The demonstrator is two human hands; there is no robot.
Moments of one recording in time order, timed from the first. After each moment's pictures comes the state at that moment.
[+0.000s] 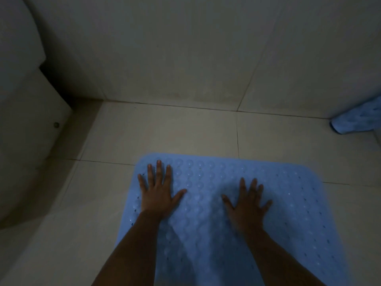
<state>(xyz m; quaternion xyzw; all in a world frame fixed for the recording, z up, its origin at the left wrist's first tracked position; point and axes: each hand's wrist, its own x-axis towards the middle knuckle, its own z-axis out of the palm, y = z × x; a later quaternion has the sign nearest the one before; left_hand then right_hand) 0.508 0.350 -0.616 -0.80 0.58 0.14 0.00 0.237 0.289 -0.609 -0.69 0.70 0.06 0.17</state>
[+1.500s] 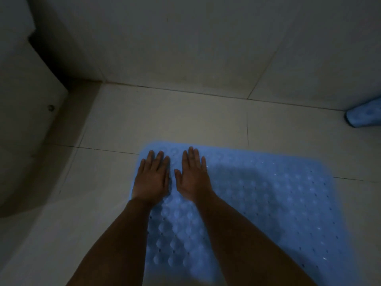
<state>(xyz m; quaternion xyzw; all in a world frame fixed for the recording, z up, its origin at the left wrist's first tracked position) 0.558 0.348 -0.619 -0.76 0.64 0.12 -0.05 0.409 0.271 -0.622 -0.86 0.47 0.04 0.18</state>
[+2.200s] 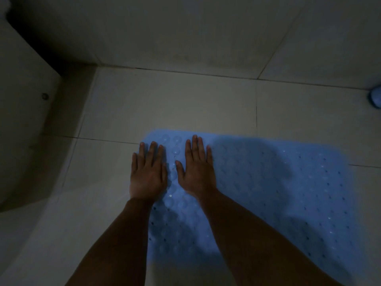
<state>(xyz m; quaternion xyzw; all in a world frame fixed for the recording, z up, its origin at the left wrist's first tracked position) 0.560 0.367 -0.627 -0.80 0.59 0.07 -0.05 0.409 0.282 -0.636 -0.86 0.49 0.00 0.16</state>
